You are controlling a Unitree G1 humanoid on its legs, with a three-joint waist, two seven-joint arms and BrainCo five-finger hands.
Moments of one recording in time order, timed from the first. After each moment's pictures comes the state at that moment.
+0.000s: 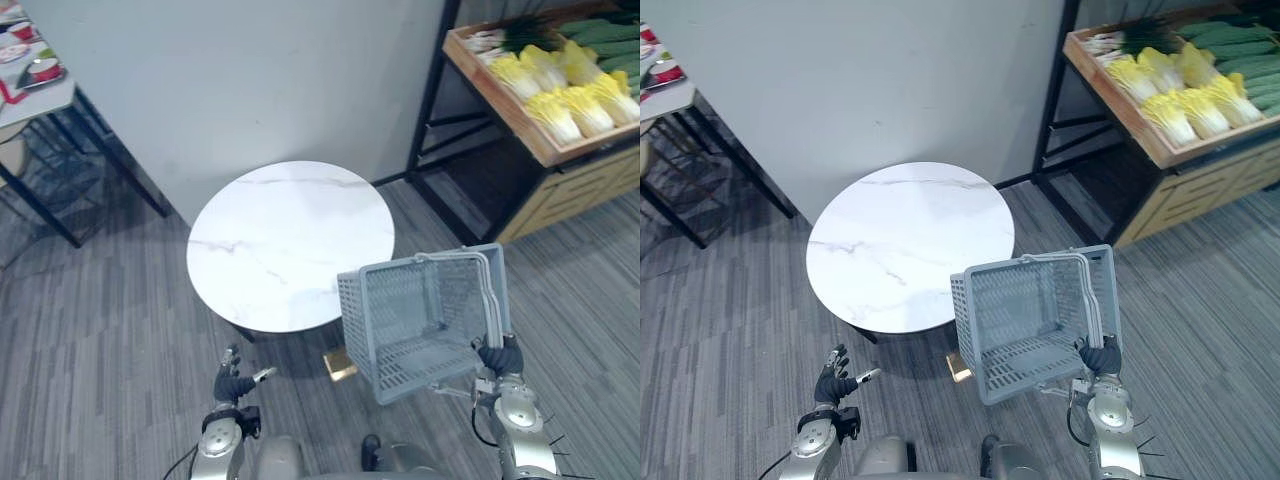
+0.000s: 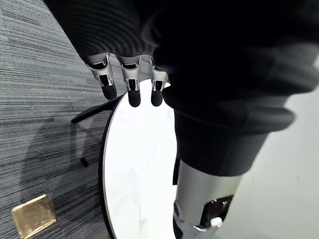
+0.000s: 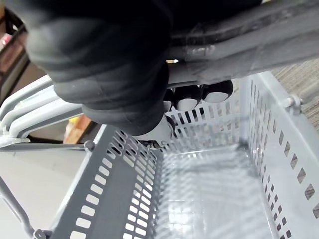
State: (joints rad) left arm 0.19 0.05 0.05 0.50 -0.05 -0.15 0.18; right arm 0.14 -0.14 -0.24 0.27 0.03 -0.05 -0.19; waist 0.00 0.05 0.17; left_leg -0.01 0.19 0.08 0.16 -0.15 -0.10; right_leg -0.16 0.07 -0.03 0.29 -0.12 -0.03
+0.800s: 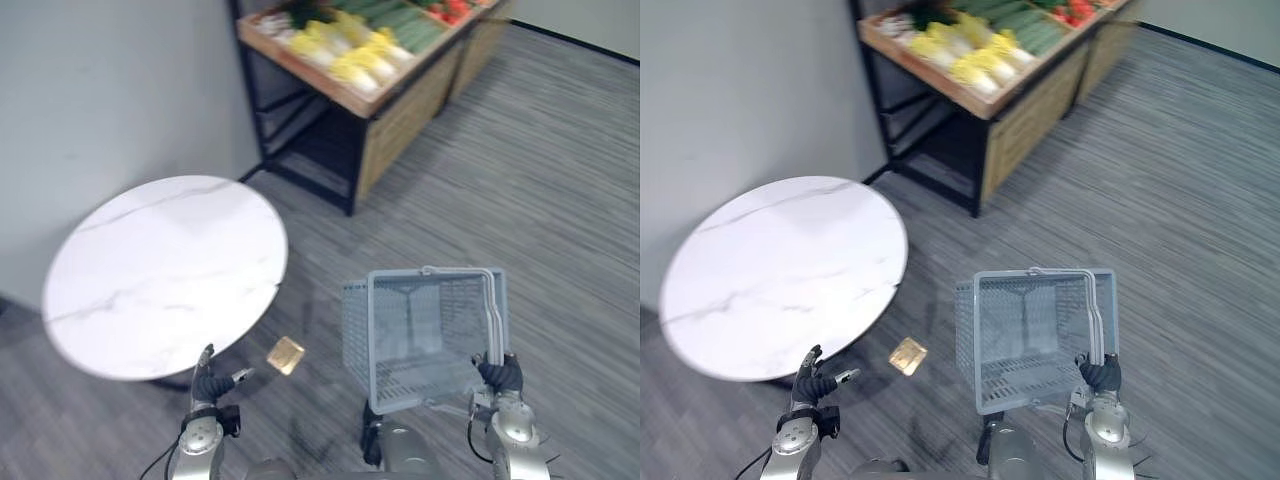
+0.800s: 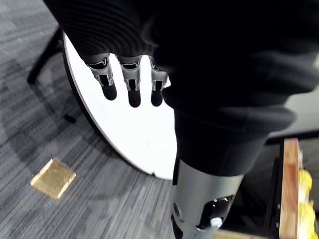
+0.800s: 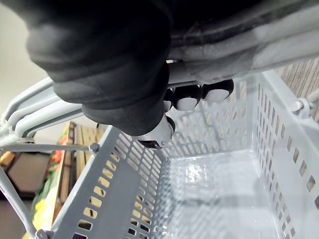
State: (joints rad) left arm 0.17 0.10 0.11 0.50 0.01 -0.13 0.20; right arm 0.14 -0.09 -0.23 0.30 0.01 -0.05 -0.19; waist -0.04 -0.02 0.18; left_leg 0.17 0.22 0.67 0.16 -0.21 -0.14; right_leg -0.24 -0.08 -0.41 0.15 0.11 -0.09
